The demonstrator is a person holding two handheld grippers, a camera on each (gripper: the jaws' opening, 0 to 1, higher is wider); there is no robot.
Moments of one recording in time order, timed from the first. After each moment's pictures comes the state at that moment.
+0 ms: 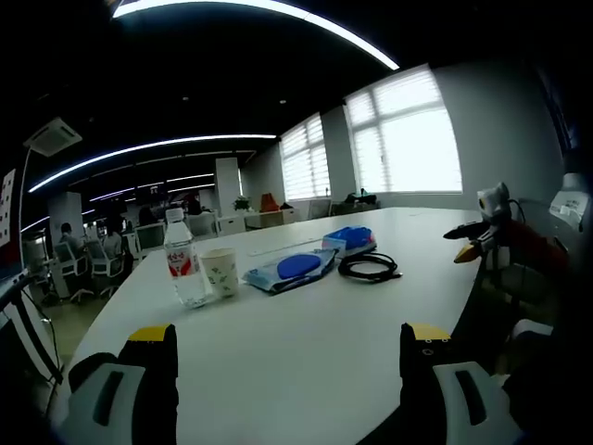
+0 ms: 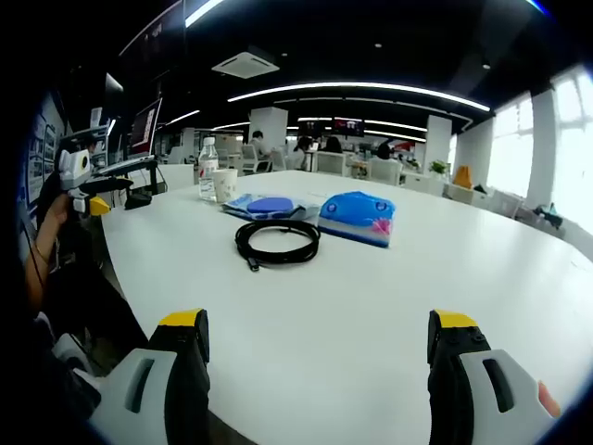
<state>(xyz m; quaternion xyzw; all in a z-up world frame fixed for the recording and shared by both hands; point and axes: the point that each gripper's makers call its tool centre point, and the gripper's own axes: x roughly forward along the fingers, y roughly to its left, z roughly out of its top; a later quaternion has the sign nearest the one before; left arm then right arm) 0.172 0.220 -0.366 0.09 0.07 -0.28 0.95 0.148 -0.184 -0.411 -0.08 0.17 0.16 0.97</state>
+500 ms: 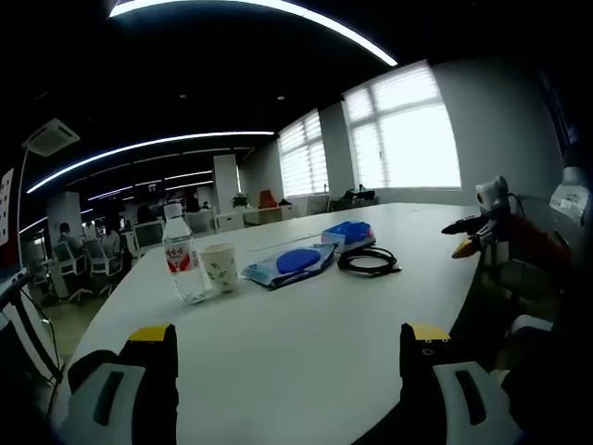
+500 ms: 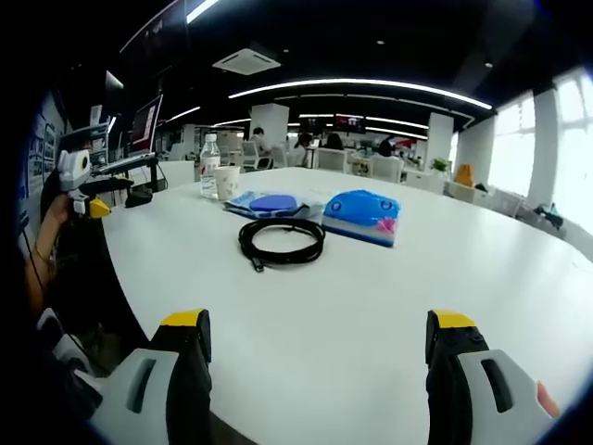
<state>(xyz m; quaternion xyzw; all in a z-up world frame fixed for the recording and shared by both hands) 0.170 0.223 -0.373 0.09 0.08 -0.28 0.95 0.149 -0.177 -0.410 -0.09 0.17 0.16 0.97</state>
